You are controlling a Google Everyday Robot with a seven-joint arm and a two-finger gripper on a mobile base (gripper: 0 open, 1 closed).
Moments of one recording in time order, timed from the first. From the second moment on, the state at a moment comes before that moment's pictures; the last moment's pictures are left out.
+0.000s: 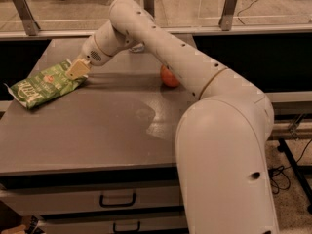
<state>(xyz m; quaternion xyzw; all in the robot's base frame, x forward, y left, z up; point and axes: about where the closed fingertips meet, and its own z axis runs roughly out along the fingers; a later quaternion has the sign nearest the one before) 0.715 0.242 0.855 -0.61 0.66 0.28 0.34</state>
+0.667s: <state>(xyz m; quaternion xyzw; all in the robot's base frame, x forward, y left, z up) 0.692 0.241 0.860 -0.62 0.65 0.28 0.35</state>
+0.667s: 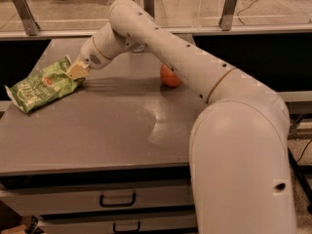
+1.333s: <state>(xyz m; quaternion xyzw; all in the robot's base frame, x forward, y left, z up) 0.683 0.186 0.957 -0.61 0.61 0.25 0.44</state>
